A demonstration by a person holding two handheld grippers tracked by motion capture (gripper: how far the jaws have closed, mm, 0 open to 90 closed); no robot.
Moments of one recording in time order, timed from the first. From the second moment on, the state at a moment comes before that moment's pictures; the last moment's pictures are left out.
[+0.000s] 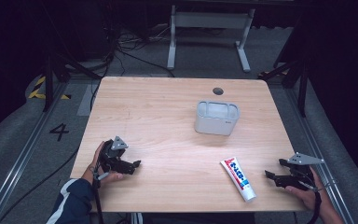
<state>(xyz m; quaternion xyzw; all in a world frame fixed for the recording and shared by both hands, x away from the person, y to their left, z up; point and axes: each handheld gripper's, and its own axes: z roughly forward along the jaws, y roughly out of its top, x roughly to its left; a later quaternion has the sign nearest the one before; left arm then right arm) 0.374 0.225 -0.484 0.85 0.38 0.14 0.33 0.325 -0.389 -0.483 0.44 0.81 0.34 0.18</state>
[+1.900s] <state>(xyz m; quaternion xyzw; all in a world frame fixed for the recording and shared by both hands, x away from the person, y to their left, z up) 0.376 0.228 -0.484 0.86 0.37 0.14 0.33 0.326 -0.264 -0.441 0.35 0.88 0.29 0.11</state>
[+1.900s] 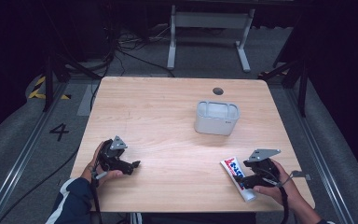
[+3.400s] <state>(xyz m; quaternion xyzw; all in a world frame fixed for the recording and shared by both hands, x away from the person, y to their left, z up) 0.376 0.227 -0.484 0.86 0.37 0.14 0.33 0.343 -0.226 -0.451 0.32 0.92 0.21 0.09</state>
